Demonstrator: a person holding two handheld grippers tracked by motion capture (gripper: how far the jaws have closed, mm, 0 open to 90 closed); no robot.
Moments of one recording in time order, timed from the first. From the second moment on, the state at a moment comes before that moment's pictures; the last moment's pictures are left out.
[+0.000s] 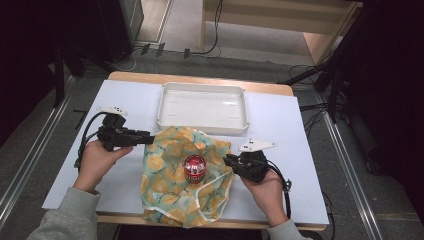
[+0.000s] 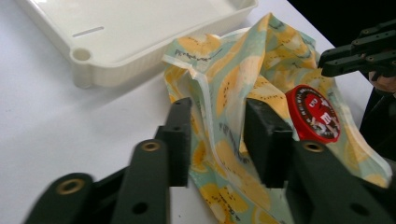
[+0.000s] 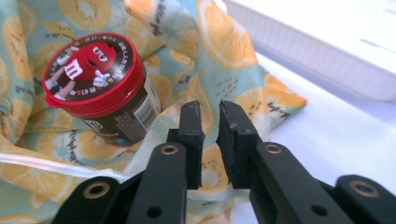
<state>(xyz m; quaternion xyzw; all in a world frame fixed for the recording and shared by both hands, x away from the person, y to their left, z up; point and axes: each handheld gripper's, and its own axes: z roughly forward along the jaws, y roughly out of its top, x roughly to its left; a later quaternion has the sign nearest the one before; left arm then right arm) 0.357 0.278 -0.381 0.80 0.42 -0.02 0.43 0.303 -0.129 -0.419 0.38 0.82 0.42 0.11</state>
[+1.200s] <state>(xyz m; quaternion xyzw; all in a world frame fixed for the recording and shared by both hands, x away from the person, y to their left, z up) 0.309 0.252 -0.405 0.83 0.40 -0.04 0.39 0.320 -0.121 -0.451 0.40 0.83 0.38 0.08</state>
